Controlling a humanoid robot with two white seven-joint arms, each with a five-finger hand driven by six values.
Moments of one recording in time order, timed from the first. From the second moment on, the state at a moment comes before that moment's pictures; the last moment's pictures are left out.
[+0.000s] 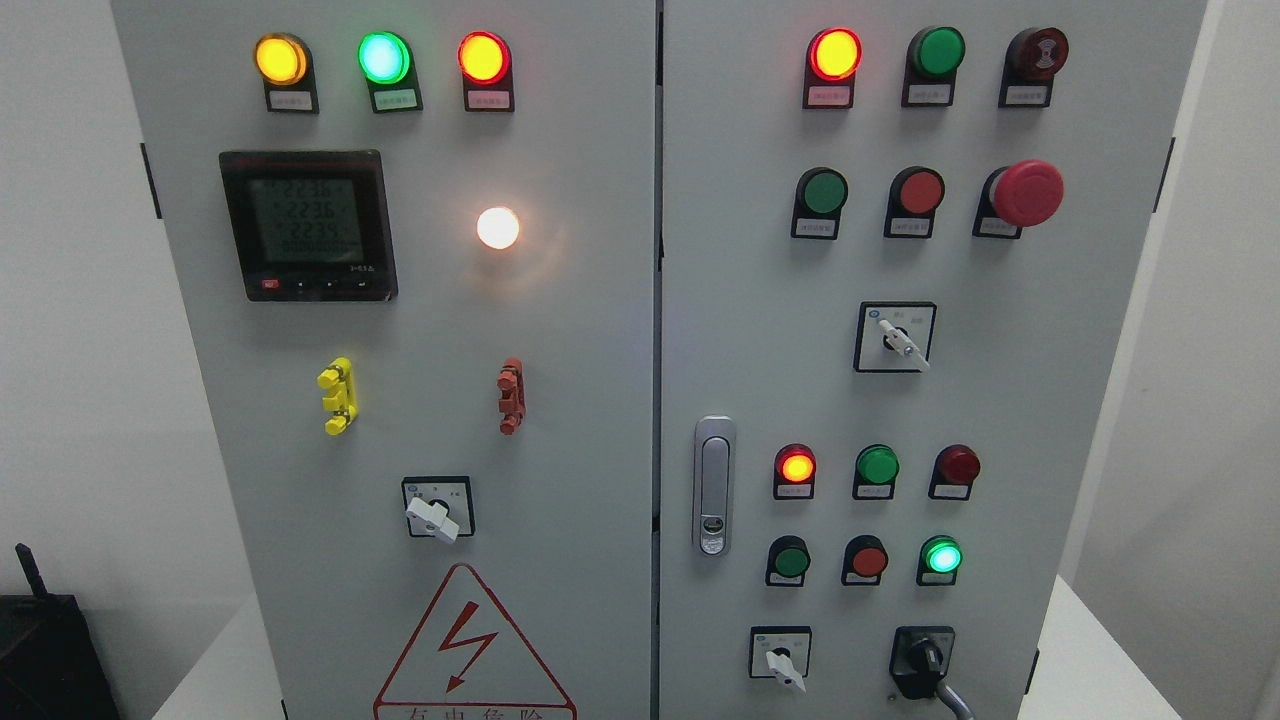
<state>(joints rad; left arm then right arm) -0.05 -0.08 0.07 0.10 -0.08 -0.10 -0.12 0.07 -0.06 0.04 -1.74 -0.16 -0.17 -0.02</state>
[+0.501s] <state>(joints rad) -0.05 -0.08 0.07 0.10 -0.08 -0.10 -0.12 0.13 -0.06 0.02 -1.79 -0.16 -0.17 -0.02</state>
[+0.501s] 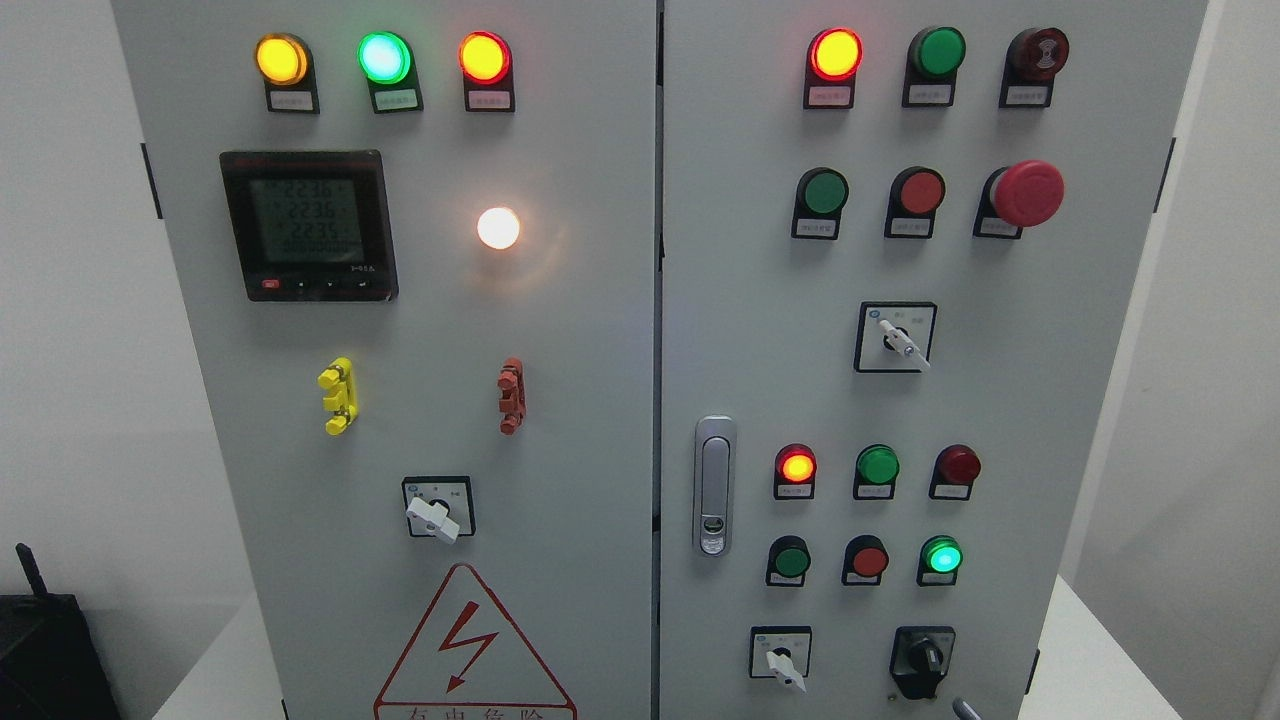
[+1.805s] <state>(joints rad) -0.05 -0.08 0.07 0.10 -0.08 -0.10 -0.12 0.30 -0.05 0.00 -1.93 -0.16 -0.20 0.03</state>
